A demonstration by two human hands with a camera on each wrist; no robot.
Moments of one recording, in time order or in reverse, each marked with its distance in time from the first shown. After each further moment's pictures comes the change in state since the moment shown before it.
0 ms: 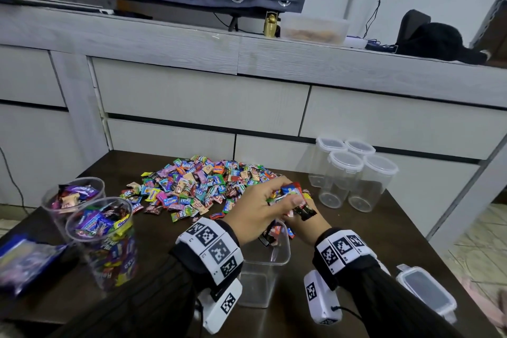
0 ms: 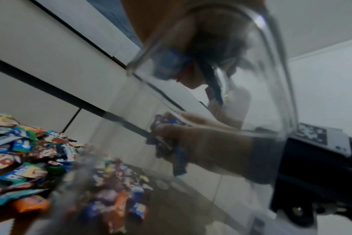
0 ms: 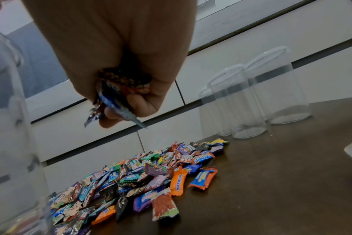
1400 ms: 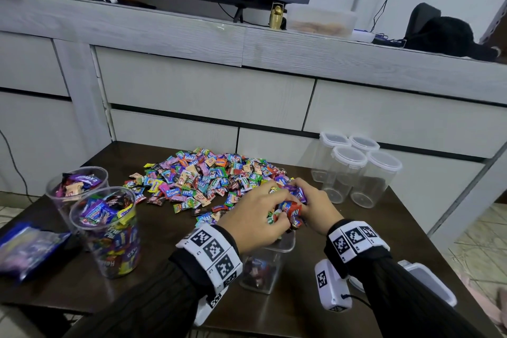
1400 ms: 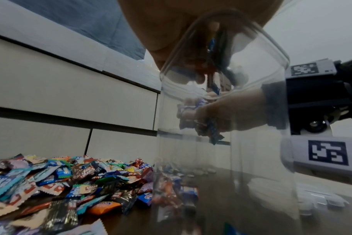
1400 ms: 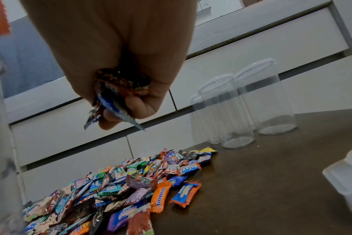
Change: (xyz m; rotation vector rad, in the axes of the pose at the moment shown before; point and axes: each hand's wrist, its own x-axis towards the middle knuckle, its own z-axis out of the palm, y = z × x) left_hand -0.019 -0.014 0.000 0.586 -0.041 0.078; right_hand -0.010 -0.008 -0.024 -0.066 0.032 -0.089
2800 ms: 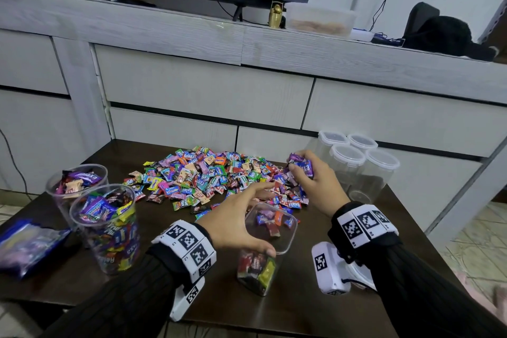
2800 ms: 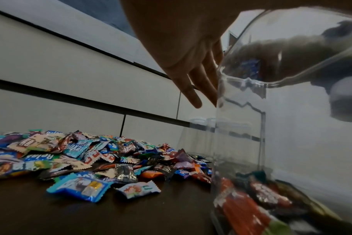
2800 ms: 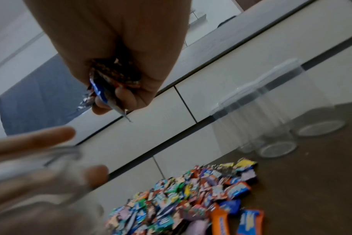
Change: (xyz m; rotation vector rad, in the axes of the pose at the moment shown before) left_hand -0.020 -0.031 -0.020 -0.206 -0.286 -0.241; right_hand 0.010 -0.017 -0.024 0.180 0.234 -0.144
